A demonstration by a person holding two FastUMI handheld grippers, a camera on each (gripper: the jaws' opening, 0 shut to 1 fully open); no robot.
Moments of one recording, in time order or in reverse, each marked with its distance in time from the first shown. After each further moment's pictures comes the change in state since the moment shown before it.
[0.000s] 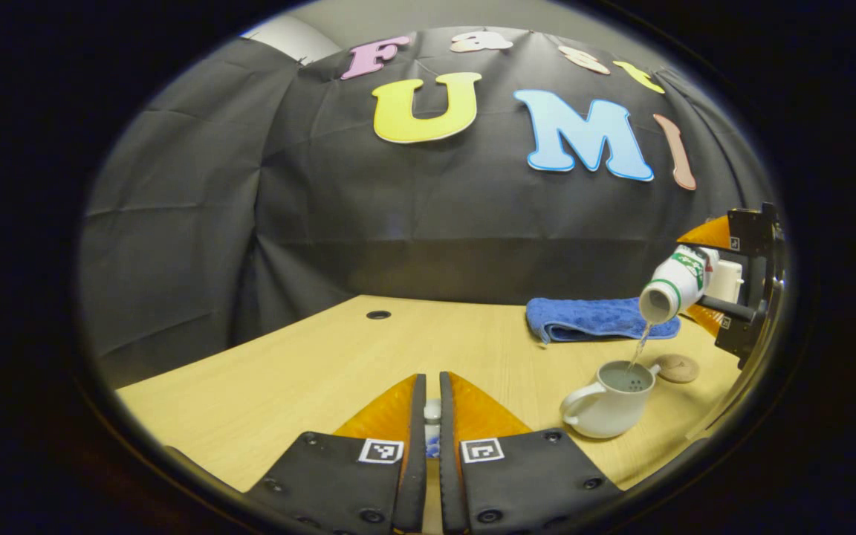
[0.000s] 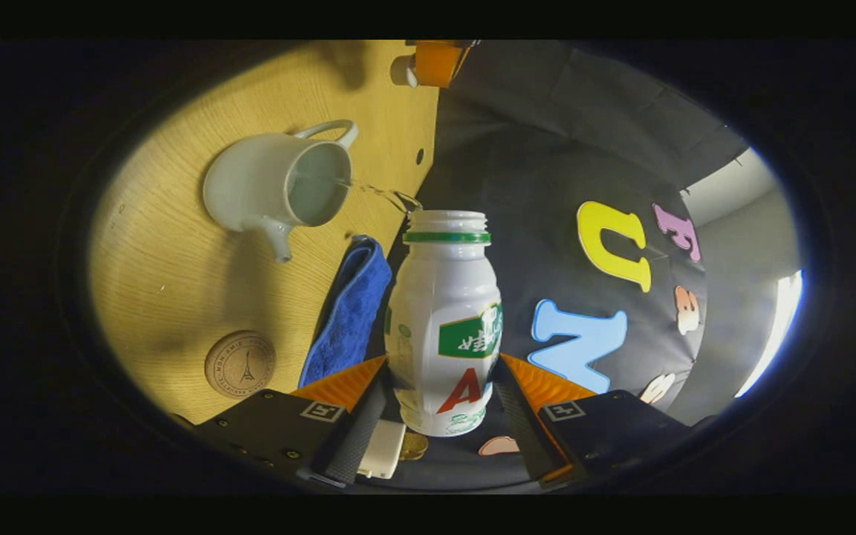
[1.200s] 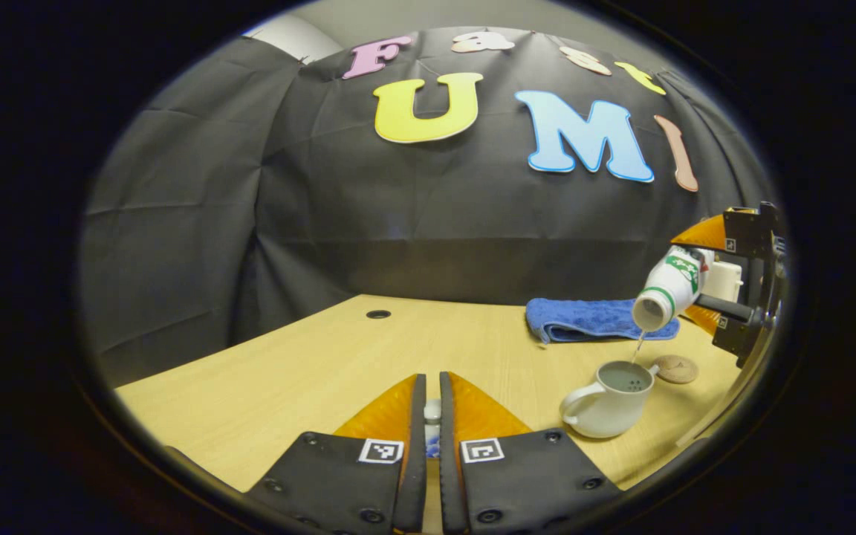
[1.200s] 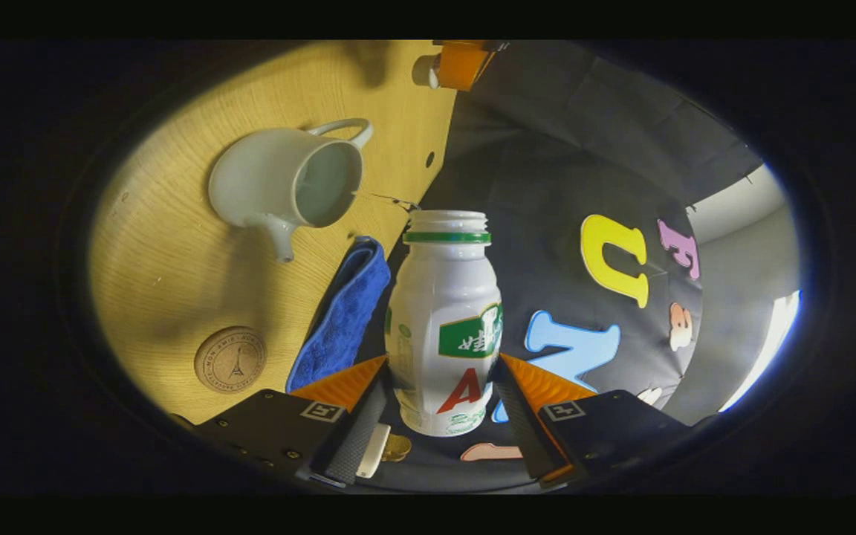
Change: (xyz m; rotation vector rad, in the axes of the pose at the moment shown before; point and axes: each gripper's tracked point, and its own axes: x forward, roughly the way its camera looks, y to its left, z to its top) left arm 0.000 0.000 -0.001 -0.006 -0.001 0.000; right arm 0.005 -0.002 -0.002 -0.083 -0.026 -0.009
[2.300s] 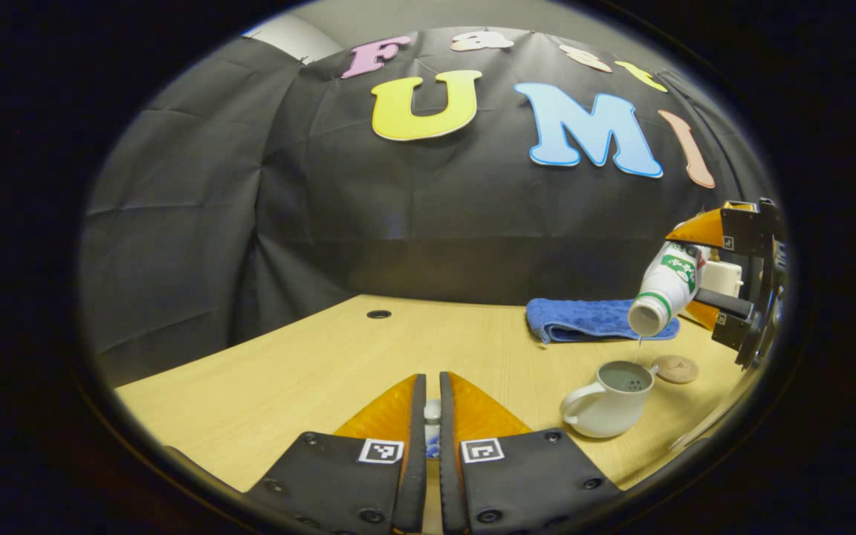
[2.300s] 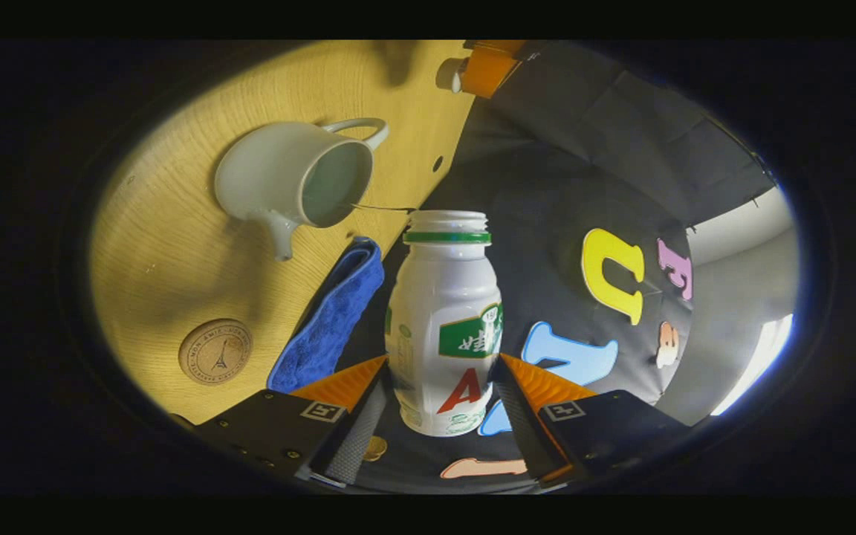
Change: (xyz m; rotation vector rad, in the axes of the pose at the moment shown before) left arm 0.001 -0.001 -0.001 0.003 0.004 0.003; right arm 0.010 -0.011 -0.002 -0.102 -0.033 -0.030
